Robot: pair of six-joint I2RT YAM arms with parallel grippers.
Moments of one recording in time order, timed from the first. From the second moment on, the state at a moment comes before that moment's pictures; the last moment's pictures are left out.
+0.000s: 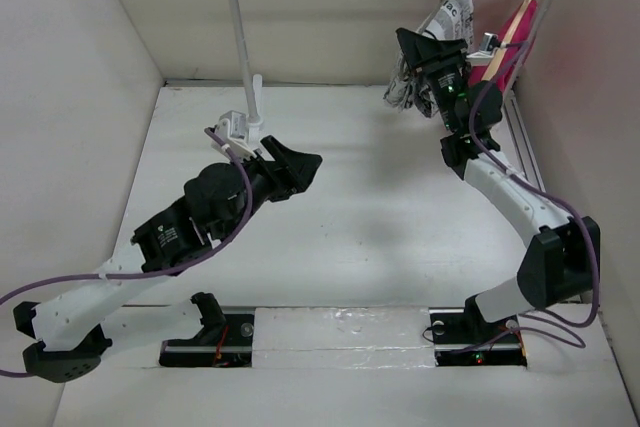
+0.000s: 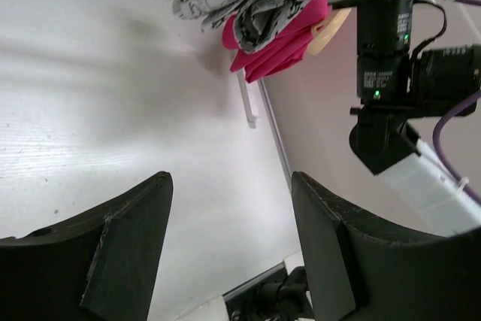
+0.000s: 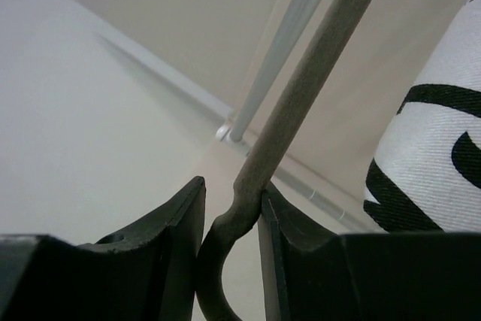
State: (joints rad) left arm -1.03 0.87 1.20 -0.45 -0.49 -0.87; right arm 0.33 1.45 1.22 0.75 -0.06 1.18
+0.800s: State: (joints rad) left arm -1.03 0.84 1.09 -0.47 -0.44 -0.87; right arm 0.16 1.69 1.32 0.85 0.04 1.29
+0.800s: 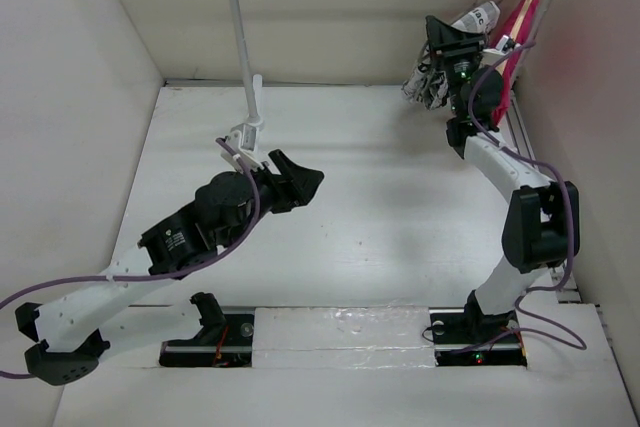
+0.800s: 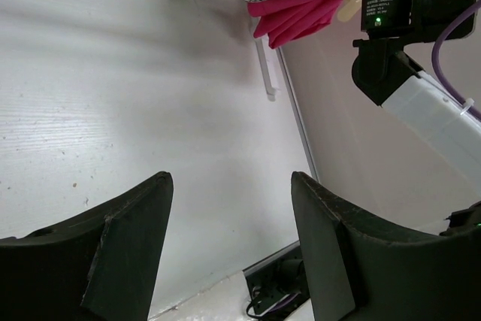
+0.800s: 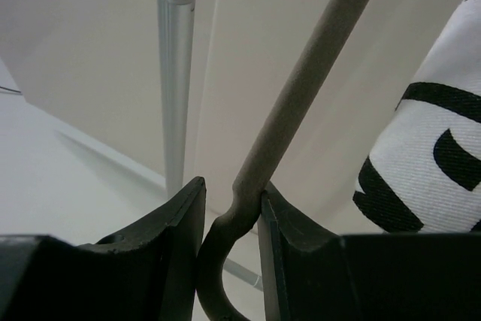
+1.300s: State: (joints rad) left arm -1.03 0.97 1.12 -0.47 -0.43 -0.86; right arm 0.06 1.45 1.19 0.78 -0.17 1.14
